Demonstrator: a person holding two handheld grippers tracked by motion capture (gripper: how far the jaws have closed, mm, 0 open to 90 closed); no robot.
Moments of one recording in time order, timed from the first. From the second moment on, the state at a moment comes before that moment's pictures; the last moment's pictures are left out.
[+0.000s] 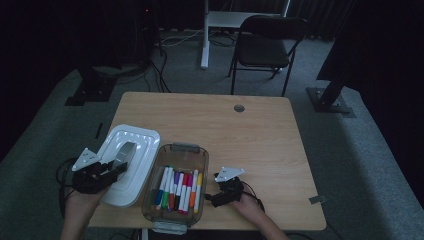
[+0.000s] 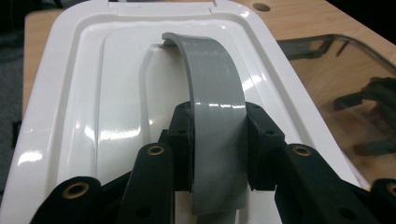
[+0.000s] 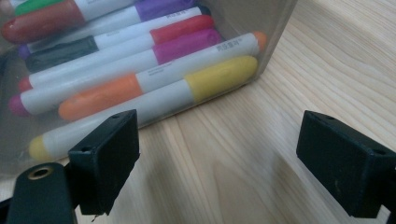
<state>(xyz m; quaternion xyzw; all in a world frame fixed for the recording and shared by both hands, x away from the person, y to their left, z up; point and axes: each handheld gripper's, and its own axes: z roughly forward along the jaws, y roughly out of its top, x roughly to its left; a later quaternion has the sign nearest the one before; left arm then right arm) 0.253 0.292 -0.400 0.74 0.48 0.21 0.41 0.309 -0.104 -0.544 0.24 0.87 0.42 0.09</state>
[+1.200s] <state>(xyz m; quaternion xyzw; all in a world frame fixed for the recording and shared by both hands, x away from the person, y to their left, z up) 0.243 0.252 -0.394 0.81 0.39 0.14 0.42 0.309 -0.034 -0.538 0.21 0.87 0.44 0.07</state>
